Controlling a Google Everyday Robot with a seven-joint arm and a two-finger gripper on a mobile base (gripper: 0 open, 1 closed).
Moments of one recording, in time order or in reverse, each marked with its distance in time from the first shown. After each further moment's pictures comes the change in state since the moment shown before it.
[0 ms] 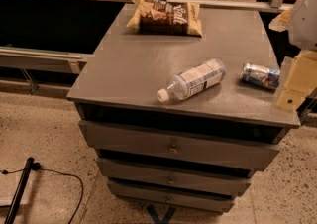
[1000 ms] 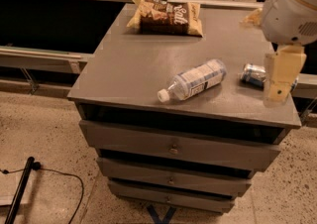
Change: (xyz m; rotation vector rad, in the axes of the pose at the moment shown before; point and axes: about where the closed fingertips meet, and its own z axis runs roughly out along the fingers) arm -0.024 -0.019 0.027 -0.091 -0.009 -0.260
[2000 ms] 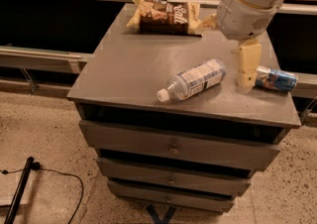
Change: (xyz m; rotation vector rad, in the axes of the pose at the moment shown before) arm -0.042 -0.046 0.051 -0.100 -0.034 -0.345
